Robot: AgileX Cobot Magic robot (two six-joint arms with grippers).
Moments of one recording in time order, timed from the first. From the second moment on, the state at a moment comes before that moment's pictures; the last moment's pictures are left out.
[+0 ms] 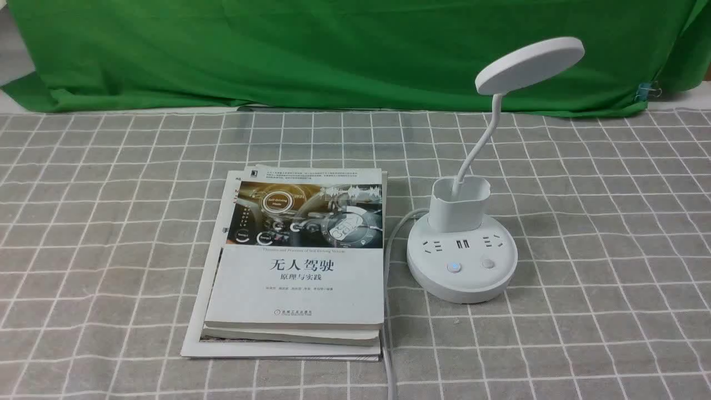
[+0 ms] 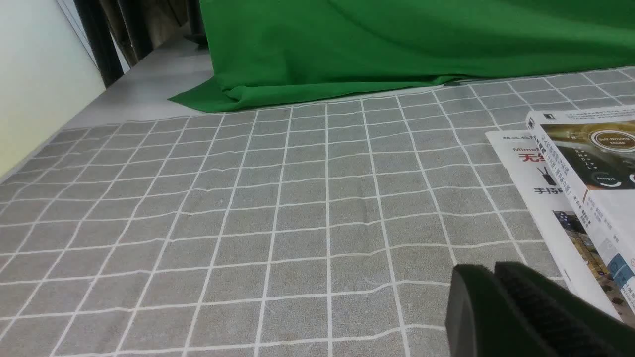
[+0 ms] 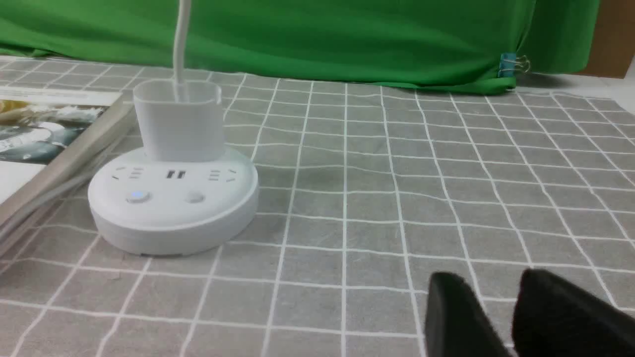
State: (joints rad) right arm 0.08 0.00 0.01 0.09 0.25 -0.15; left arm 0.08 0.00 0.01 0.06 0.23 0.11
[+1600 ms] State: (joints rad) right arm 0.14 0.13 -0.18 0.10 0.15 0.31; left arm 0.08 0.00 0.01 0.06 0.23 0.11
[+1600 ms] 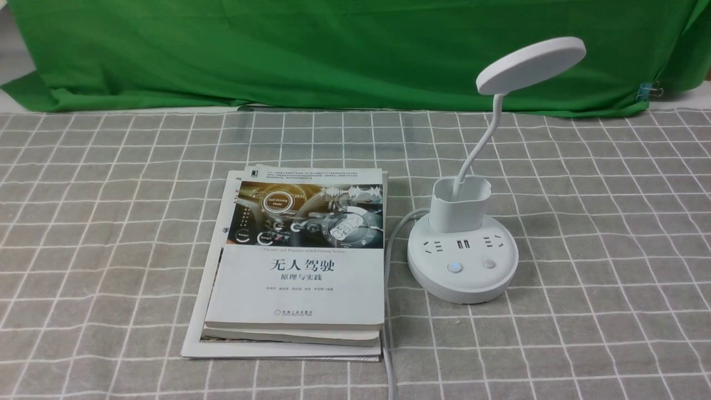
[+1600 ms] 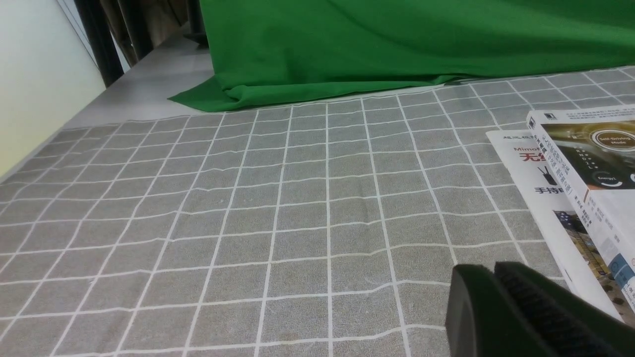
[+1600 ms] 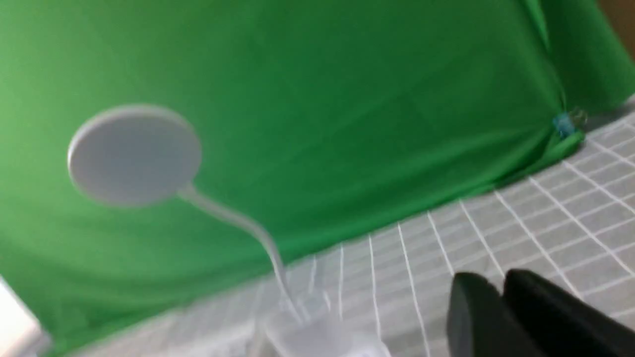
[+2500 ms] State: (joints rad) right arm 0.38 1.66 -1.13 0.14 0.75 -0.15; left arm 0.08 0.00 0.01 0.06 0.23 0.11
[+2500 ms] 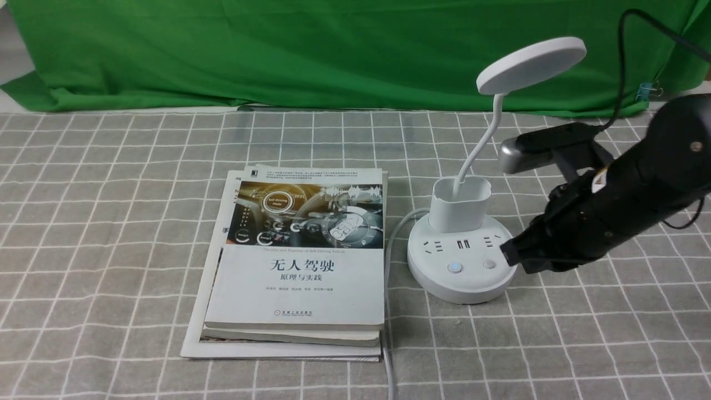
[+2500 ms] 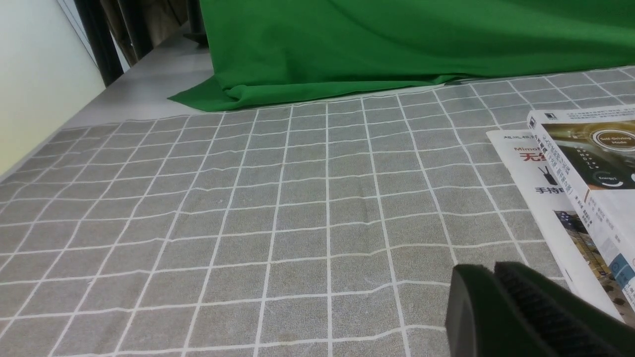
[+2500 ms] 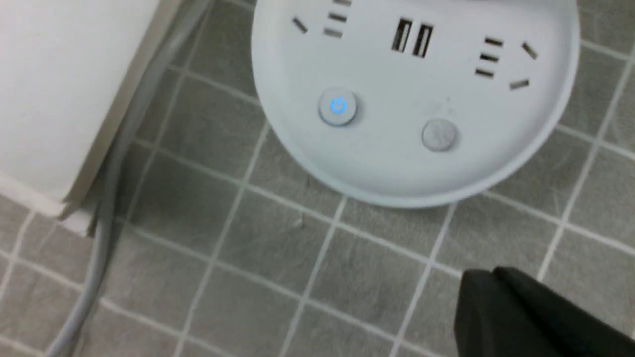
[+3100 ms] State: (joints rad) right arm 0.38 1.86 -1.29 0.14 0.75 -0.15; left arm 0.08 0.00 0.01 0.06 0.23 0.11
